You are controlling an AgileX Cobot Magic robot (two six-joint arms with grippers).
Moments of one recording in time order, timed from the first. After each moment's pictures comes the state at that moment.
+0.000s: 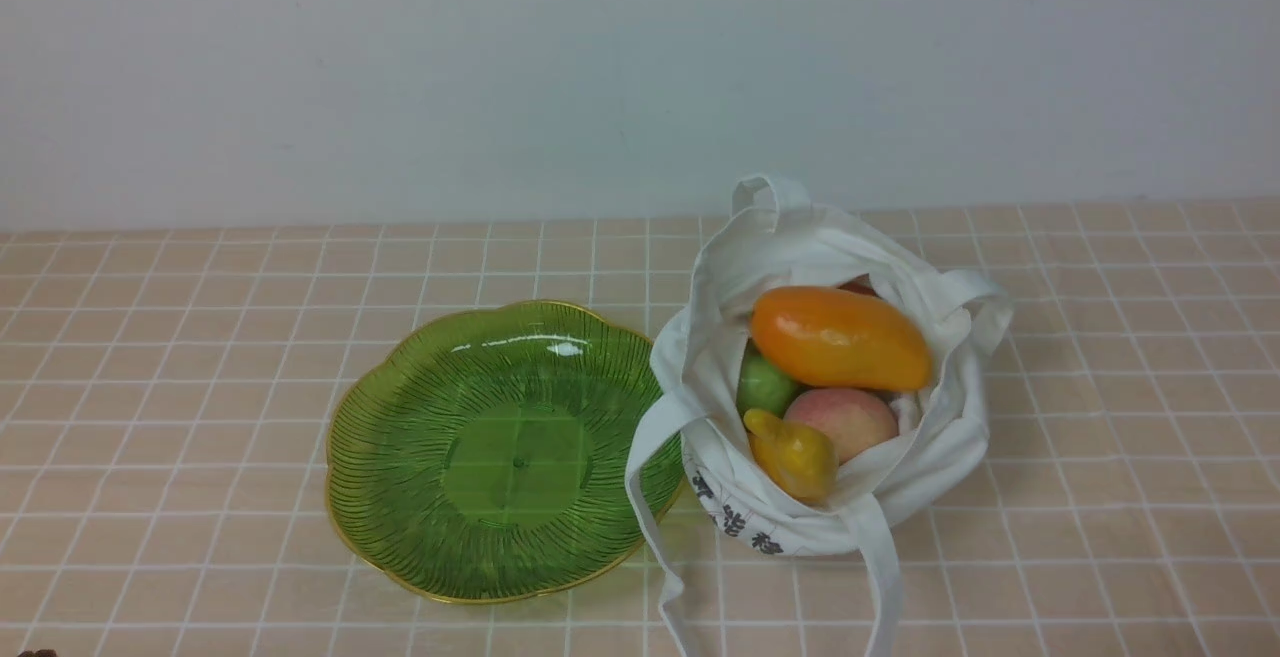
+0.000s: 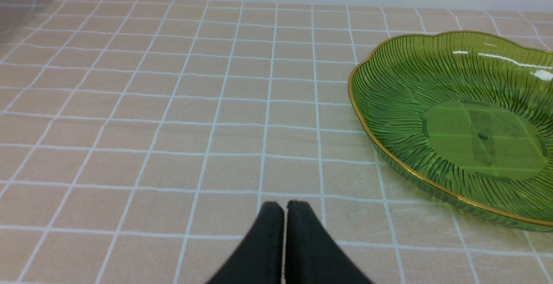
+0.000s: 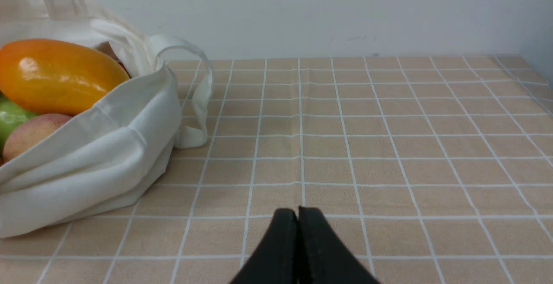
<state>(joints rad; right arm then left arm) -0.02 -0.01 0.02 -0.02 0.38 0.02 -0.03 -0.01 0.03 0.08 0.38 -0.15</state>
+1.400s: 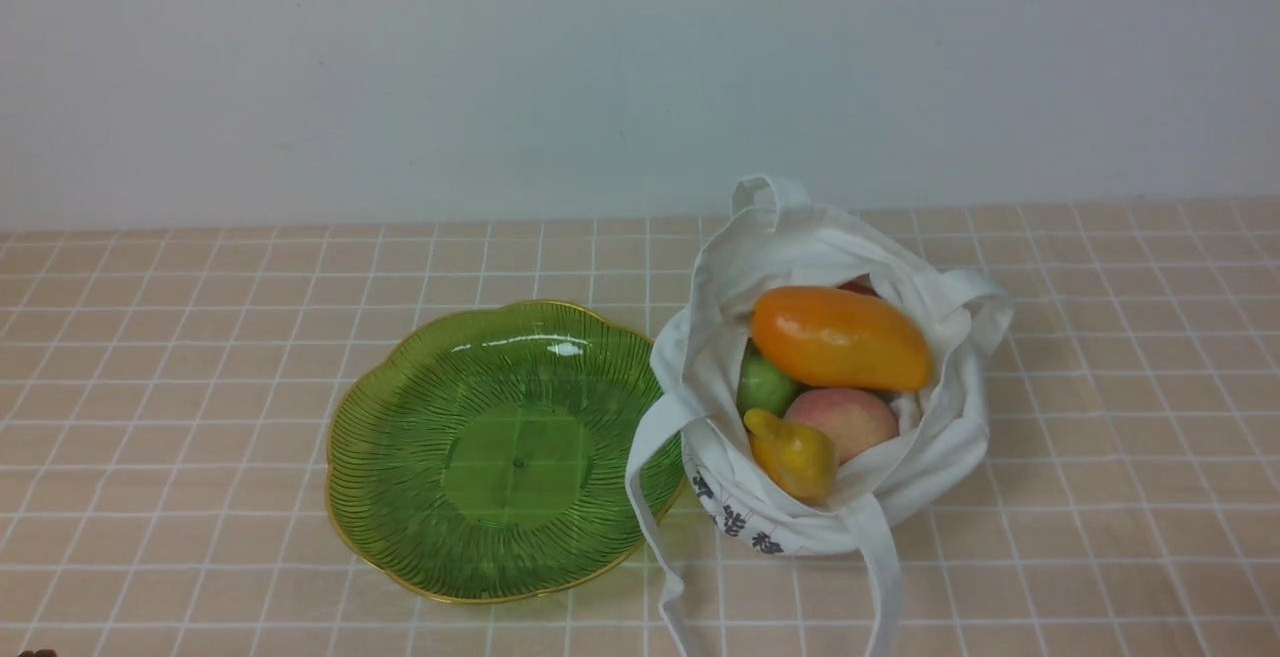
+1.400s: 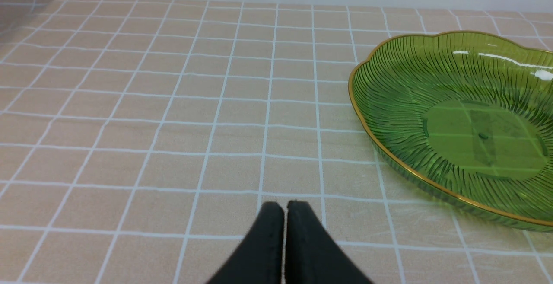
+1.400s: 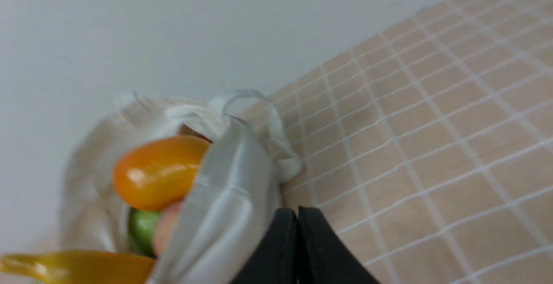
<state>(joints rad) -0.02 -0.01 0.03 0.39 0.34 0.32 -0.03 -0.01 0.03 0.08 0.38 -0.15</state>
